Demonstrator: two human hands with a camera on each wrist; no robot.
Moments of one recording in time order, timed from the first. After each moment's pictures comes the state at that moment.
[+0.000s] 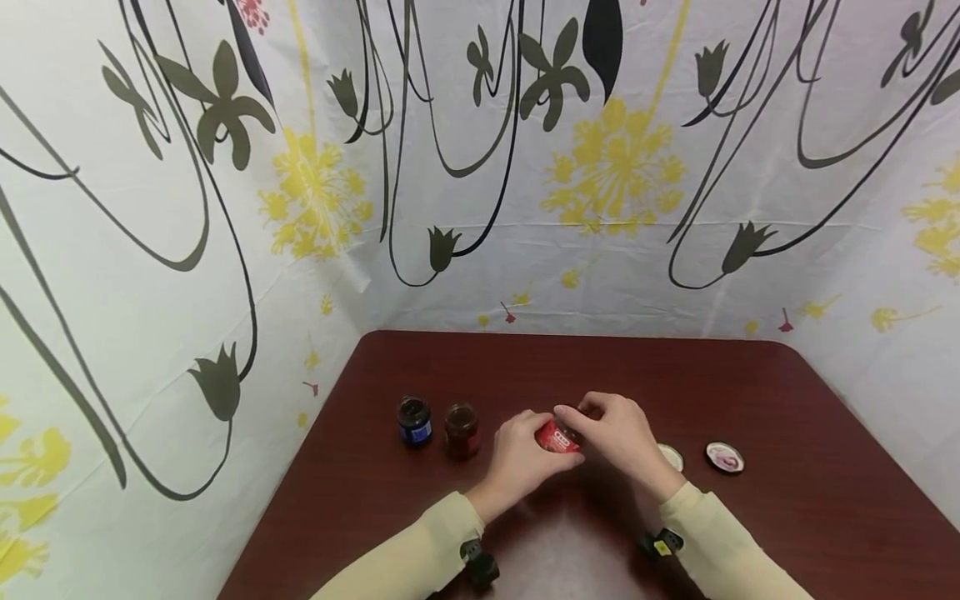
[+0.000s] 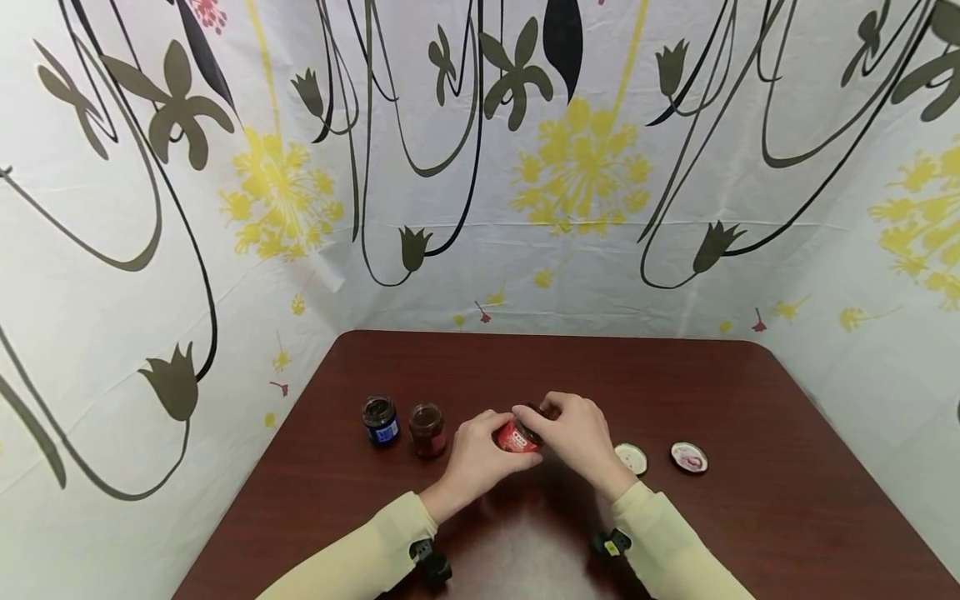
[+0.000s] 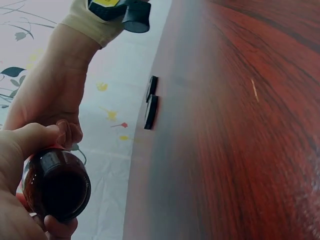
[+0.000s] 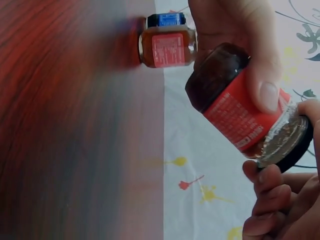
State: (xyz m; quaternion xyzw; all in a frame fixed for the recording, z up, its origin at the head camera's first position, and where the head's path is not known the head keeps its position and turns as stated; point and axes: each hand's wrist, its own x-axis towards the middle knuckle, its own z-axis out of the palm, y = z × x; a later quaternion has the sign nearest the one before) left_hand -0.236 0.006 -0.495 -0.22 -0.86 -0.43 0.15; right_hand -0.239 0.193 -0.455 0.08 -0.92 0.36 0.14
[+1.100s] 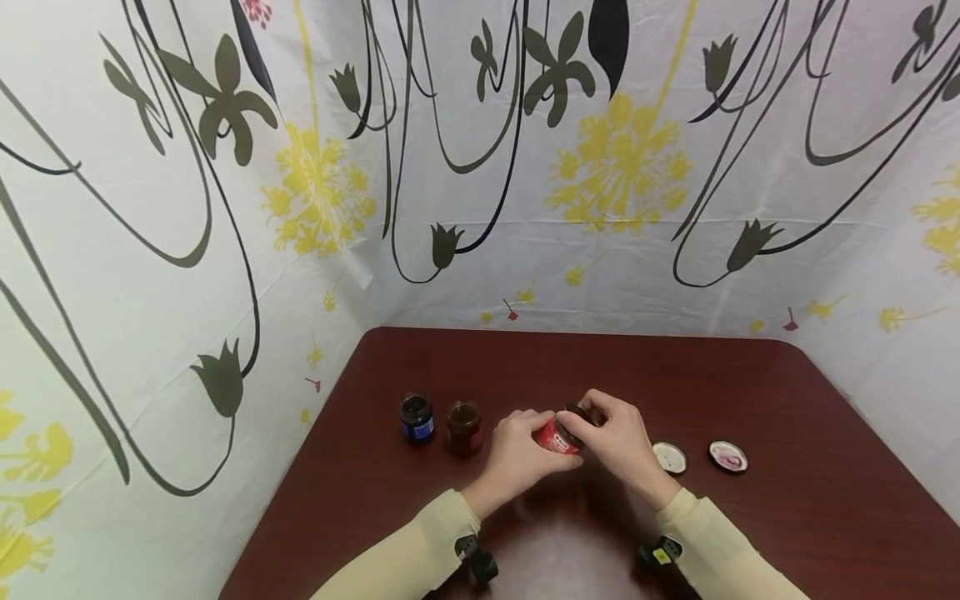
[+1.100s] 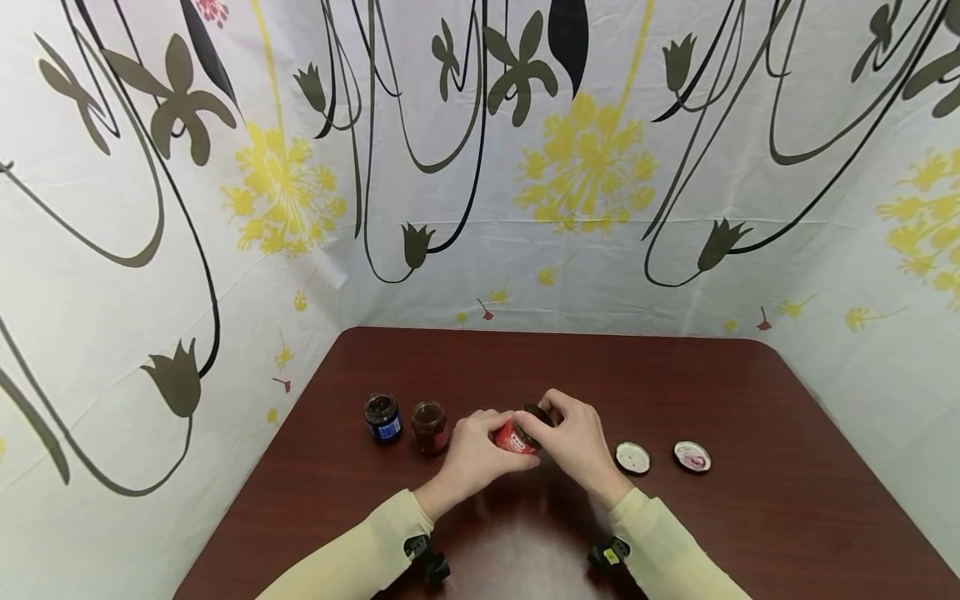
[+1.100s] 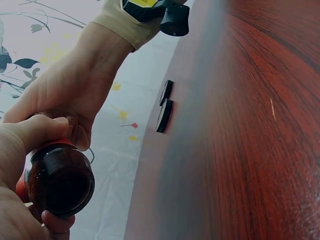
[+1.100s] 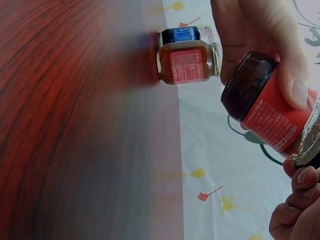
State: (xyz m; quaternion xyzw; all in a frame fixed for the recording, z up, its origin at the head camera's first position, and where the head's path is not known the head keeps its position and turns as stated) left_hand -0.234 -0.002 -0.486 -0.22 -0.86 -0.44 0.11; right_hand -0.235 0.188 -0.471 0.11 -0.87 0.43 0.18
